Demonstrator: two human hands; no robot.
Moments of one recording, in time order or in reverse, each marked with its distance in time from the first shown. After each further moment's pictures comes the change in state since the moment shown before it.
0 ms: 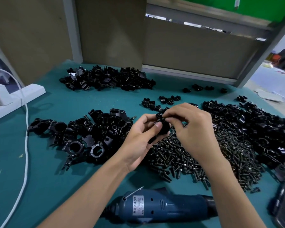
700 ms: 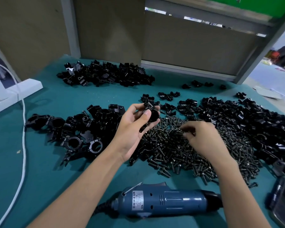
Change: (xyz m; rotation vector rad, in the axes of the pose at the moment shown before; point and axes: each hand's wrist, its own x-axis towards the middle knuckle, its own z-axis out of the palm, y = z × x) left_hand 0.006 0.010 -0.014 -0.006 0.067 0.115; right_hand -0.029 0.062 0.000 -0.311 -0.418 0.543
